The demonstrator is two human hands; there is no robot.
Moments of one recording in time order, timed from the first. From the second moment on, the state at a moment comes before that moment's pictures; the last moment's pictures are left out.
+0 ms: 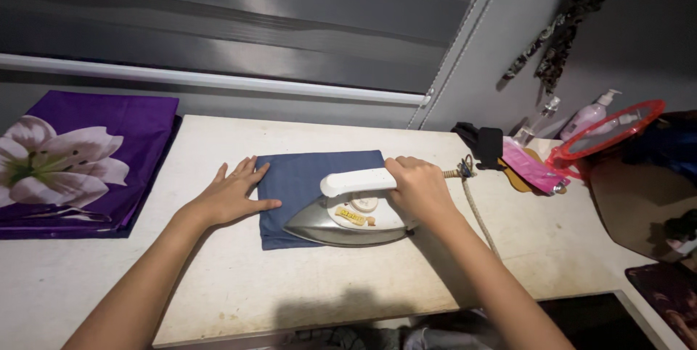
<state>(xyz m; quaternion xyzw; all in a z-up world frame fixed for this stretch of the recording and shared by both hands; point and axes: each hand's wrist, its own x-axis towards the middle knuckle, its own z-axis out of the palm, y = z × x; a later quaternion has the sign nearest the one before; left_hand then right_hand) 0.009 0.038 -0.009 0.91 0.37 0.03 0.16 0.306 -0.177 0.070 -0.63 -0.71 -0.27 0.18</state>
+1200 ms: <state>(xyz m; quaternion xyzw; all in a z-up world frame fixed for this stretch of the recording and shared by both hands) 0.002 0.055 -0.016 0.92 0.33 0.01 0.20 0.295 -0.097 0.048 -0.76 -0.53 -0.32 0.16</state>
